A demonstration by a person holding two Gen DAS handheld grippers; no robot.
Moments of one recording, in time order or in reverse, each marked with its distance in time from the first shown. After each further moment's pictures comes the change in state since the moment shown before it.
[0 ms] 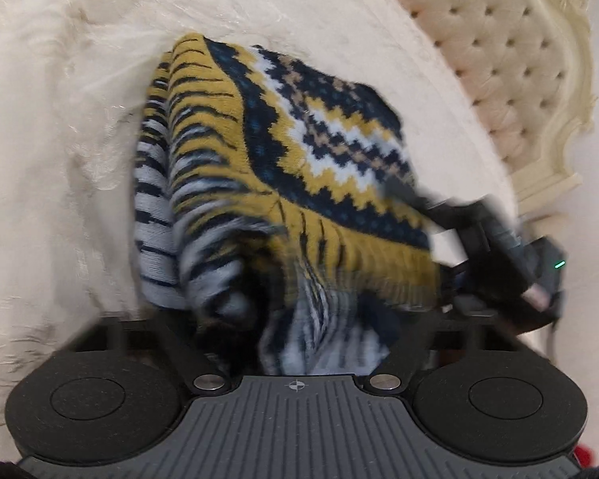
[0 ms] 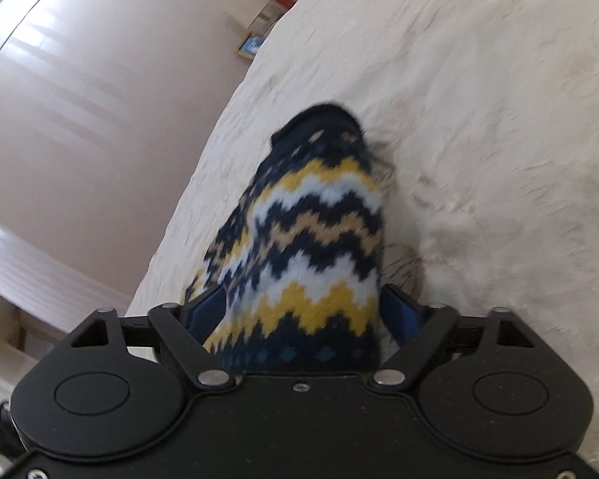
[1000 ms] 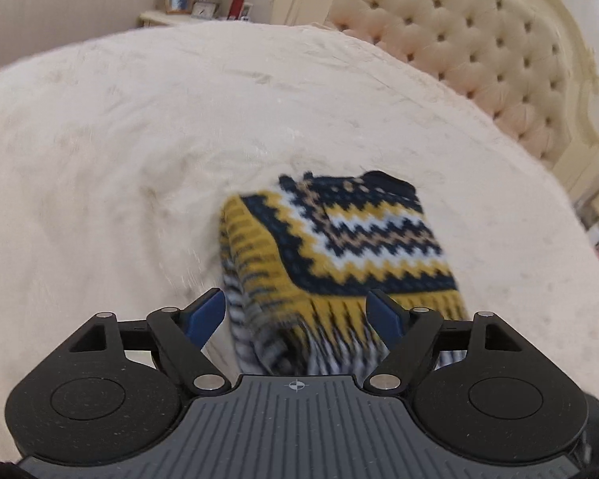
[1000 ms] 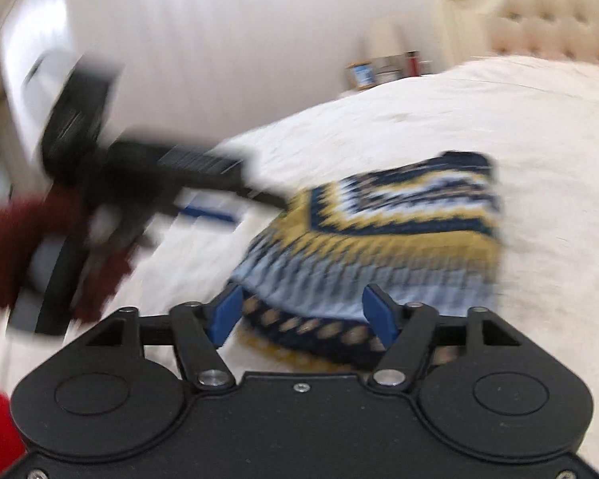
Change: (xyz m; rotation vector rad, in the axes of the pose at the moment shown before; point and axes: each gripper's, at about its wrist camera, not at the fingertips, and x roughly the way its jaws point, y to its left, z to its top) left arm -0.082 -0.039 -0.004 0.277 -0.240 0.277; right arm -0.084 0.125 -0.141 -0.593 -0.174 -0.165
